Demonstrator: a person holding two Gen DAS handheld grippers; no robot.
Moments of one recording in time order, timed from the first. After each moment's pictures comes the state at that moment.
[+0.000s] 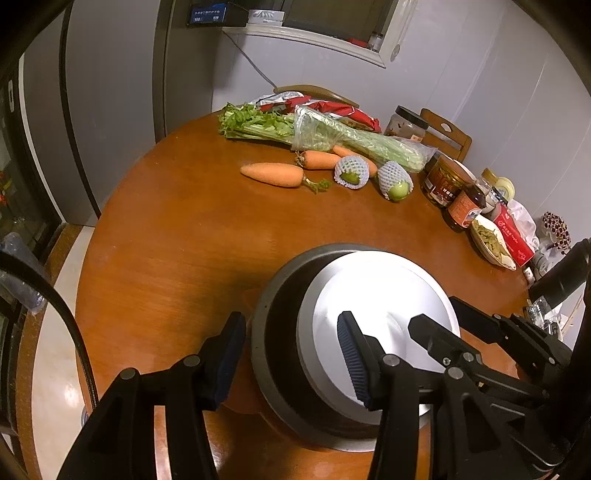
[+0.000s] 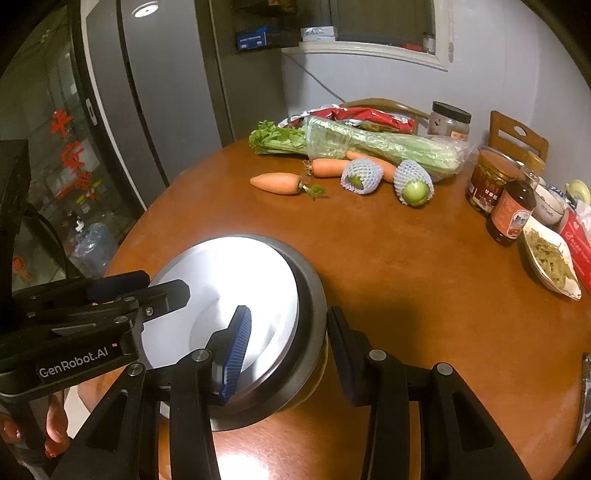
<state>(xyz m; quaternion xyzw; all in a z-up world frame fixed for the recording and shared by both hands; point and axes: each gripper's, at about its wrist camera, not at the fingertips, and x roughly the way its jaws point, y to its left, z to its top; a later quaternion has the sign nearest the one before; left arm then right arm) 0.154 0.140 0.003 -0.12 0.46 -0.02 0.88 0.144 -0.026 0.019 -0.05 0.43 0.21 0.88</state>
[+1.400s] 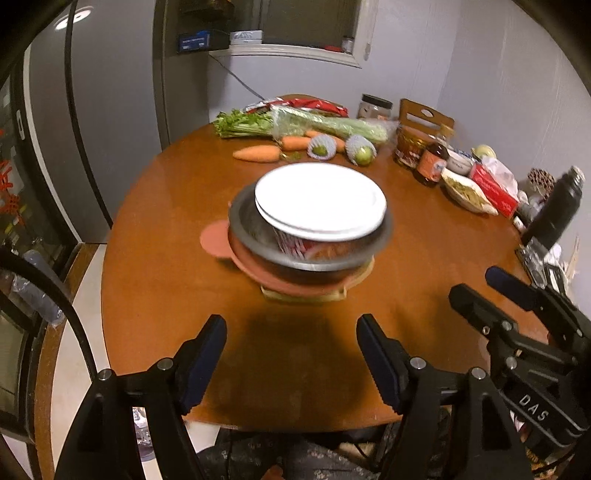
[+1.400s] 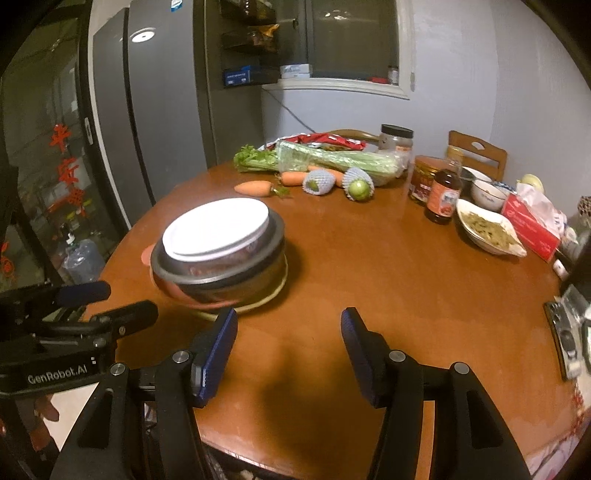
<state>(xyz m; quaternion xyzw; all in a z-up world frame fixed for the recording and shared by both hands) 0.026 0.087 0.003 -0.05 0.43 -0.01 0.90 0.013 -0.091 0.028 -0.05 0.35 0.16 0.92</state>
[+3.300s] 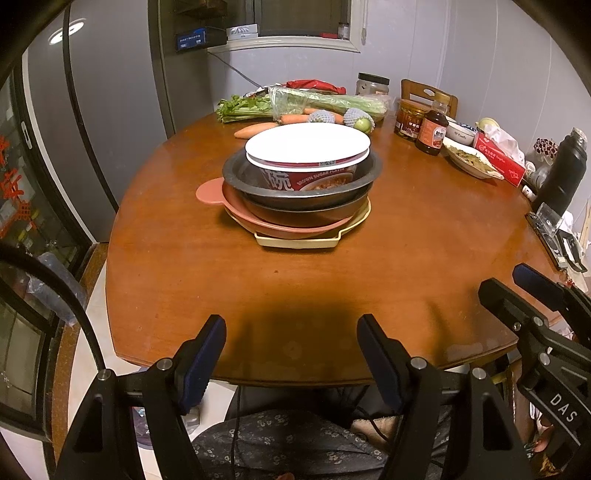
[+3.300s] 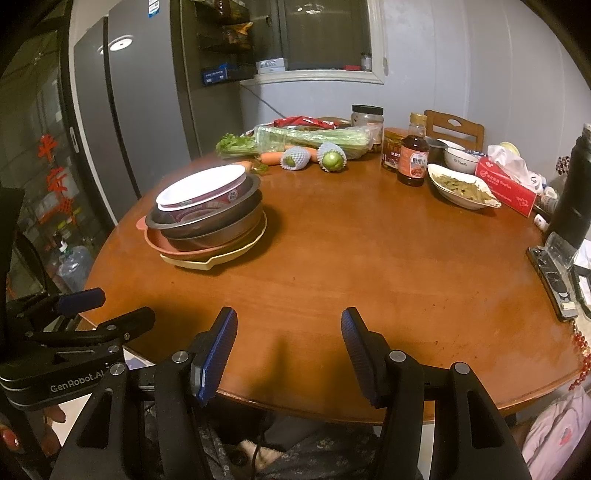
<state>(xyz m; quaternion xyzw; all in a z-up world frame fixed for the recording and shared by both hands) -0.003 0.067 -0.017 -0.01 0.45 0.01 0.89 -0.033 -0.121 0.009 -0.02 0.37 0.13 0.92</state>
